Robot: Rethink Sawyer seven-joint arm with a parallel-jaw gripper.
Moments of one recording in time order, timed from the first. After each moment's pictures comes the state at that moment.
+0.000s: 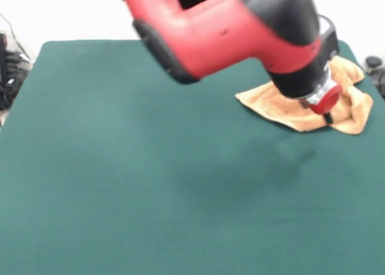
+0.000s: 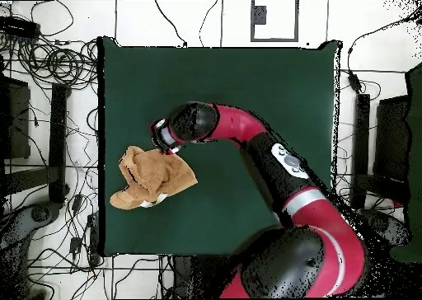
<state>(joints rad) -0.51 -0.25 0.69 1.44 -0.24 0.91 2.81</state>
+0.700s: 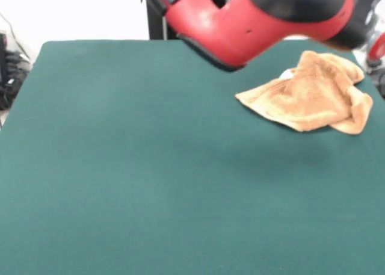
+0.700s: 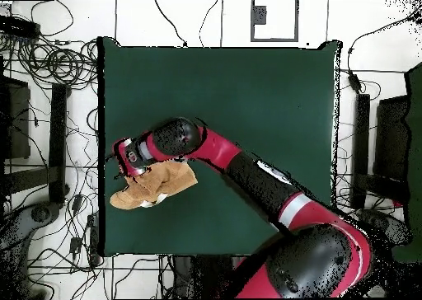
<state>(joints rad) -0.58 -0.22 0.86 1.72 0.02 0.87 2.81</state>
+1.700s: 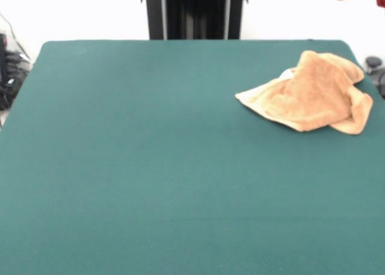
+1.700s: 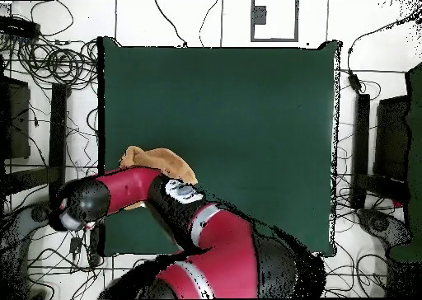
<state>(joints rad) -0.12 -0.48 0.64 1.90 -0.14 0.55 2.81</state>
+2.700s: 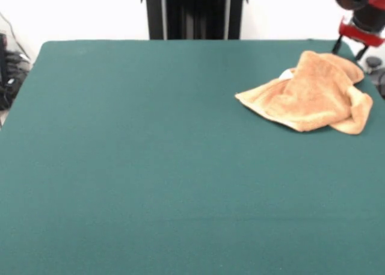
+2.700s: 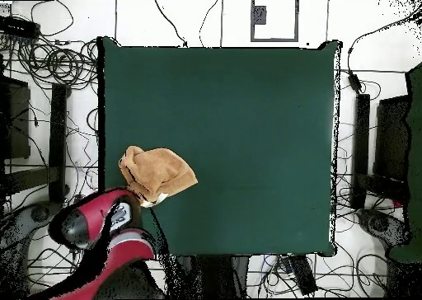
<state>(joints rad) 0.30 -0.39 0.21 1.74 -0.19 0.57 2.81</state>
